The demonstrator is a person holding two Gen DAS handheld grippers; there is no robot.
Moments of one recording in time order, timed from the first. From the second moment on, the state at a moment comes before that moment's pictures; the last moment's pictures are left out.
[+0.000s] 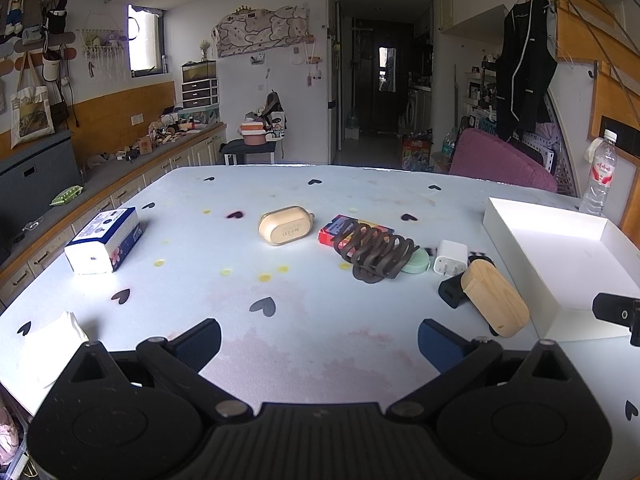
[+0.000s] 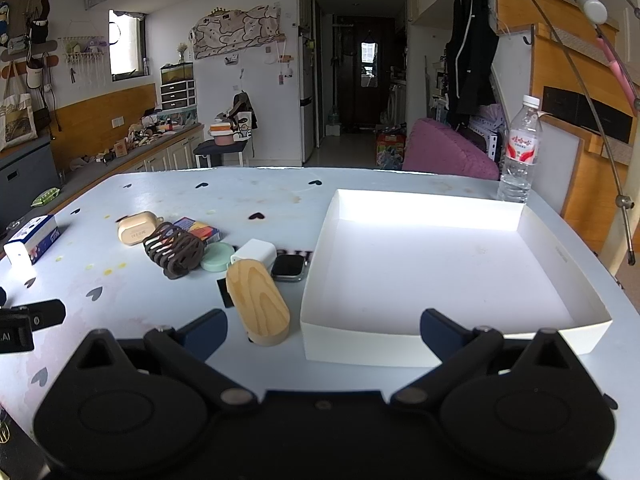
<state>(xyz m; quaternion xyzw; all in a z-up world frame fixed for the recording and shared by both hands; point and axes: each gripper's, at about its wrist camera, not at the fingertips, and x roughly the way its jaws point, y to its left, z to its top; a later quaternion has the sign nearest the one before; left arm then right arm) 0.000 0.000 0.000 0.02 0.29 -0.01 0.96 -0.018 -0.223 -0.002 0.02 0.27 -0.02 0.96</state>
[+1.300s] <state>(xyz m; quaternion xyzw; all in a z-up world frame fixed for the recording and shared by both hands) 0.023 -0.009 0.003 0.02 0.30 -0.01 0.95 -0.003 -0.289 0.018 0.01 0.24 -0.08 0.97</state>
